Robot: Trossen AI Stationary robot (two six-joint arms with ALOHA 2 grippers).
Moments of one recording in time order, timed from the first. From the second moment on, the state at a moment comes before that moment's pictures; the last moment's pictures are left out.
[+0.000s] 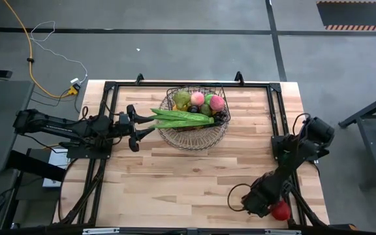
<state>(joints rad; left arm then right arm) 0.03 0.62 0.28 0.36 -0.30 -0.08 0.83 1.71 1.05 -1.01 -0.65 1.70</state>
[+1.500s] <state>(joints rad) 0.03 0.62 0.28 0.36 -0.30 -0.08 0.88 1.83 1.05 -0.89 -0.81 1.67</state>
